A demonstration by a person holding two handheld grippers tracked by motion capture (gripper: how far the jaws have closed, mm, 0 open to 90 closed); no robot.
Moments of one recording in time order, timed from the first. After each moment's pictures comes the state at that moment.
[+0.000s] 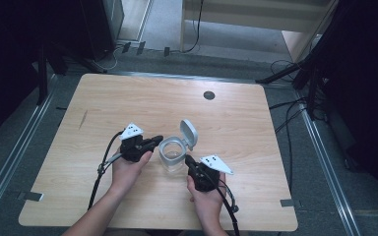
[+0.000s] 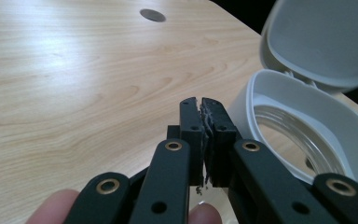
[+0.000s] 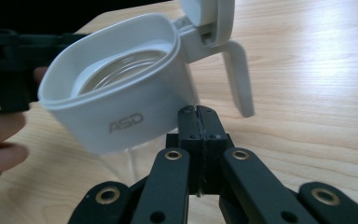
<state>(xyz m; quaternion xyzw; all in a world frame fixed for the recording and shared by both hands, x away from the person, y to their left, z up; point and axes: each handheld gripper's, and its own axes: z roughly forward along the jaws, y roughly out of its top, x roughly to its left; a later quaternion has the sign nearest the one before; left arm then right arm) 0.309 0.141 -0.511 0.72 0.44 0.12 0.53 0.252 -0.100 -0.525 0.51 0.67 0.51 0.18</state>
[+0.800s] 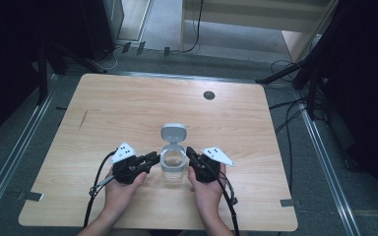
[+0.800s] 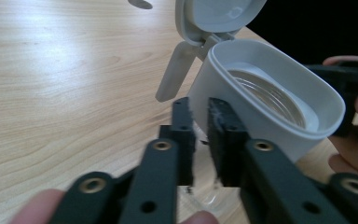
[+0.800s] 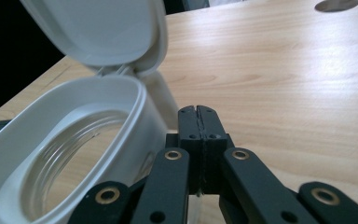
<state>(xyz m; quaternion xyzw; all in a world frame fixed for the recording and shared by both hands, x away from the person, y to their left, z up) 0.251 0.153 -0.520 0.70 0.44 0.12 0.55 0.278 -0.104 -0.521 0.51 0.66 0.53 0.18</state>
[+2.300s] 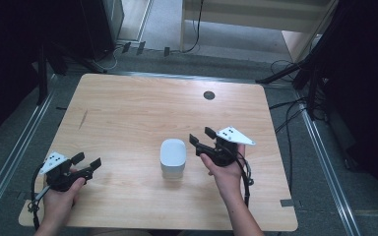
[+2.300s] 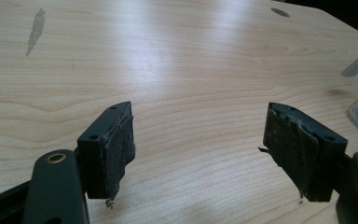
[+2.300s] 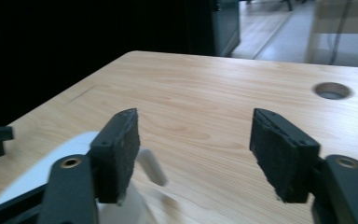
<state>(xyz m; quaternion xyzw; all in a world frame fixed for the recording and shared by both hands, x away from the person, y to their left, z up) 0.223 0.308 -0.551 0.64 0.55 0.22 0.49 0.304 -0.147 -0.464 0.42 0.69 0.56 0.18</state>
